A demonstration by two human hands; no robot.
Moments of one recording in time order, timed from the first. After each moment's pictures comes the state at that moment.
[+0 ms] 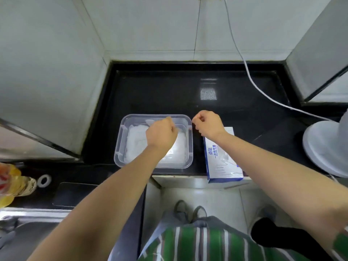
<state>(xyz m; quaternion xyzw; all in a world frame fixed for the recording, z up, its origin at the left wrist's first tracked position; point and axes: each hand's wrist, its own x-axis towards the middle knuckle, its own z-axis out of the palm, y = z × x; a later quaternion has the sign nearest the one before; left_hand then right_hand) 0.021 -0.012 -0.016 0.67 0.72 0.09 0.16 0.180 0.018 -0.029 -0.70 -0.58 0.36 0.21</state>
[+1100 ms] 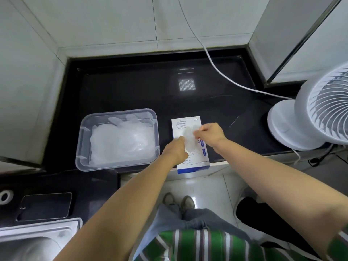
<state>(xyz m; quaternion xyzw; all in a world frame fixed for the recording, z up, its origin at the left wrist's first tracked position) 0.141 -0.045 -0.089 0.72 0.58 -0.07 0.38 0.287 -0.034 -0.077 -0.77 -0.40 0.44 0.22</state>
